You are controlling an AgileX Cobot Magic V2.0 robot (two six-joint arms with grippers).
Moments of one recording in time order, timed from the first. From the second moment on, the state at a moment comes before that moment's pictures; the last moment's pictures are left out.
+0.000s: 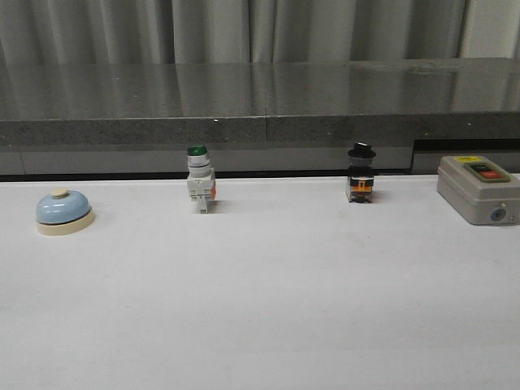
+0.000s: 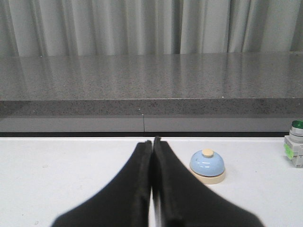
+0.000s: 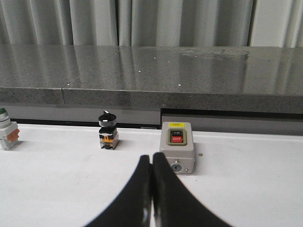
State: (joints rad) left arm 0.04 0.00 0.00 0.09 0.07 -0.05; right arm 0.10 -0.01 0.03 -0.04 0.04 0.05
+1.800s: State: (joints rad) left arm 0.02 1.10 -0.87 0.04 0.63 0.01; right arm 0.10 -0.01 0.03 -0.04 0.04 0.05
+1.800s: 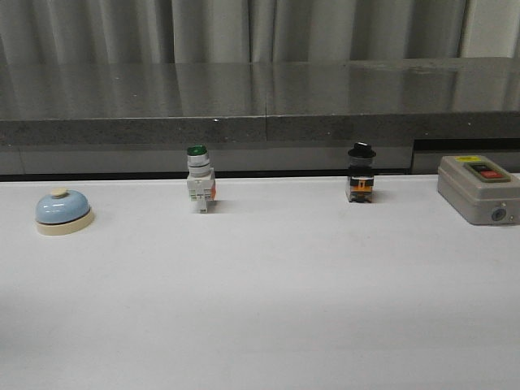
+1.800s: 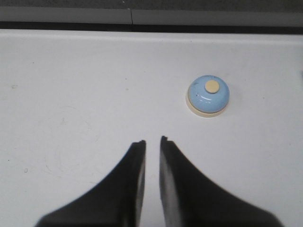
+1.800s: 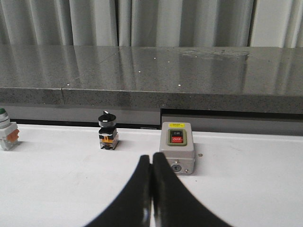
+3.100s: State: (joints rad) left arm -0.15 1.76 -1.30 -0.04 0.56 0.04; right arm 0.10 -0.01 0.03 -0.04 0.04 0.05
